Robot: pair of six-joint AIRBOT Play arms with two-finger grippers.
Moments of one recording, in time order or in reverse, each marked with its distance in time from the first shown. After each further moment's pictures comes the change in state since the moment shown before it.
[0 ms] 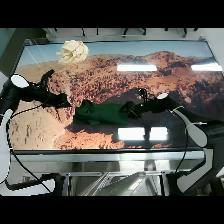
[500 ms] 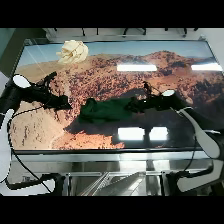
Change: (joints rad) left arm -0.005 -0.008 0.000 0.003 -0.030 0.021; right arm -0.057 0.201 -0.048 -0.006 0.010 -0.020
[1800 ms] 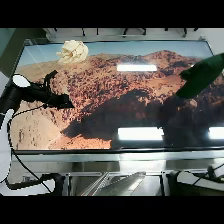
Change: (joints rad) left arm -0.001 0.000 0.000 -0.060 0.008 0.009; right arm -0.775 0.169 0.561 -0.071 -0.042 0.083
